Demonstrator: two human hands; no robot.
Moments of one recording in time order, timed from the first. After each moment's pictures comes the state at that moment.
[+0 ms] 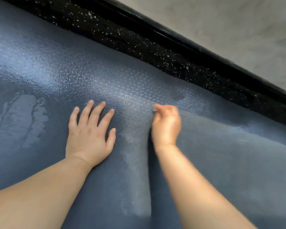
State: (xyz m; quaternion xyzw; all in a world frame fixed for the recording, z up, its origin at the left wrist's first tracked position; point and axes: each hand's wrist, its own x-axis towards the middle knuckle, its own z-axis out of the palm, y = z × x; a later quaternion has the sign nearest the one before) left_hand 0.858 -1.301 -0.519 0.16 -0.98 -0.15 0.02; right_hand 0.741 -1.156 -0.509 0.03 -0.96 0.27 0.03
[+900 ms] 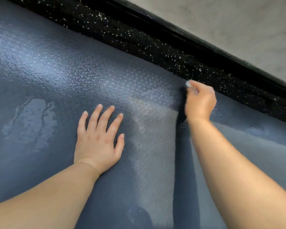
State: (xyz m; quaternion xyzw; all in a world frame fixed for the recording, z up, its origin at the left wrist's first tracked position) left_hand 0.857 -1.302 -0.516 0.16 -0.98 -0.13 -0.02; right_hand 0.646 -1.146 -0.489 -0.03 -0.94 0.33 0.05
